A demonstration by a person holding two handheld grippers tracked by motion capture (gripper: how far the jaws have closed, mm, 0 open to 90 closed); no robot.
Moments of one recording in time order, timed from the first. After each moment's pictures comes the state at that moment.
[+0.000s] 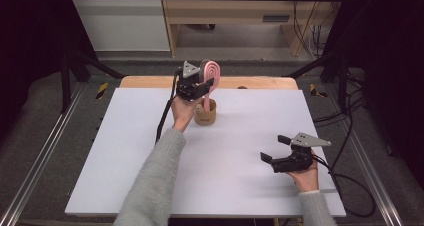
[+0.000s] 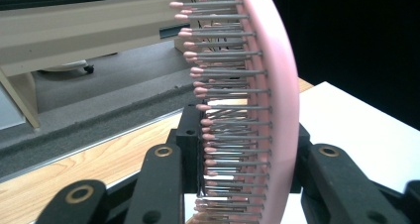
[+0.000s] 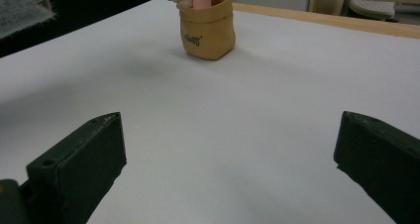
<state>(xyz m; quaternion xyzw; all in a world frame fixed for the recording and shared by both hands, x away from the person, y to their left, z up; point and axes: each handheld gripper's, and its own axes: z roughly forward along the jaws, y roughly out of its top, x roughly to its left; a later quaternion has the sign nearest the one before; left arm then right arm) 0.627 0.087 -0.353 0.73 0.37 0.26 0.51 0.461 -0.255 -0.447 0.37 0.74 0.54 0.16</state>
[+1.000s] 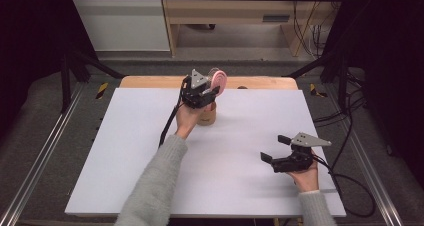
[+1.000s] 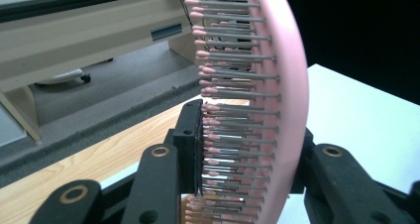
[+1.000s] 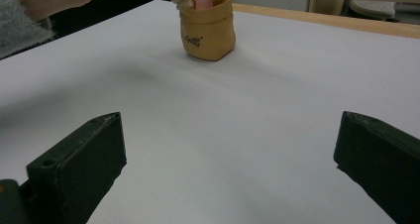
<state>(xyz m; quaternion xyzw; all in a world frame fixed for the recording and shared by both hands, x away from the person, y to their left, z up) 0.610 0.071 -0.368 0.75 0.33 0.27 0.51 0.461 -0.255 -0.447 0.37 0.74 0.54 0.16</state>
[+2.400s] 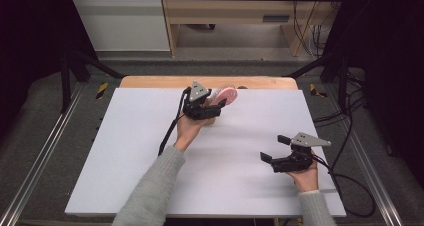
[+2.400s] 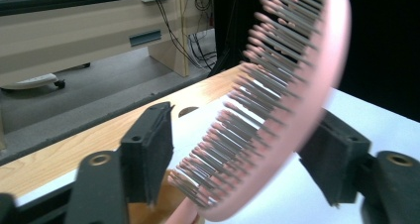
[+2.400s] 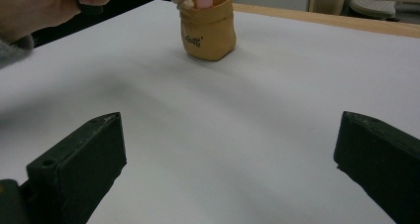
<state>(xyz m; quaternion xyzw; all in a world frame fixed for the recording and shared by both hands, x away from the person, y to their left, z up) 0.579 0.070 -0.379 0.74 0.32 0.24 0.54 0.461 -0.254 -0.447 0.37 0.74 0.54 0.16</state>
